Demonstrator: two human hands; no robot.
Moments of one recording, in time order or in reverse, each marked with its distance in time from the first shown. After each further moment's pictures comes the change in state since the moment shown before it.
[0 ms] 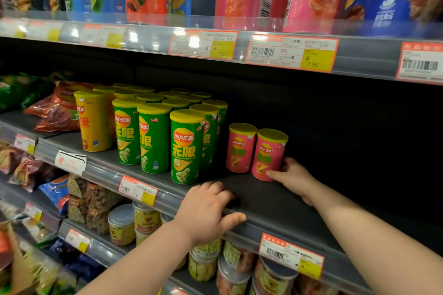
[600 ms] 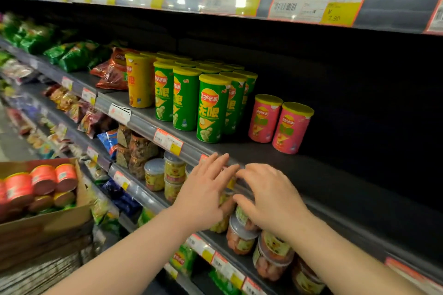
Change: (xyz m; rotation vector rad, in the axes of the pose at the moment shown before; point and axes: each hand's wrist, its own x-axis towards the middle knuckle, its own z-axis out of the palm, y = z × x) left_hand -0.066 0.042 -0.019 -0.014 -0.036 -0.239; right_hand -0.130 -0.007 0.048 -0.805 -0.135 -0.796
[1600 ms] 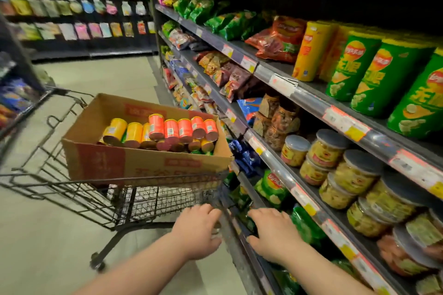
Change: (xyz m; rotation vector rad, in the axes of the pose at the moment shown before) left_hand -0.296 -0.136 -0.048 0.120 -0.677 -0.709; right_hand 0.024 -0.243 0.174 0.032 -0.651 -0.294
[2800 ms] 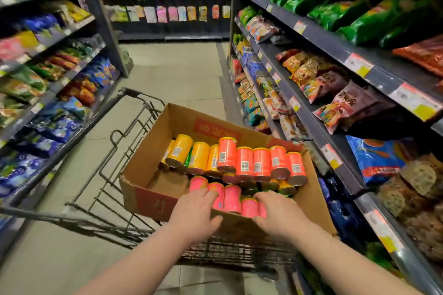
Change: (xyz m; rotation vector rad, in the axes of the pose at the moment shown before) left_hand 0.111 -0.297 -0.043 -0.175 0.107 -0.418; right_hand 0.331 -0.161 -0.093 0.025 -0.018 -0.293
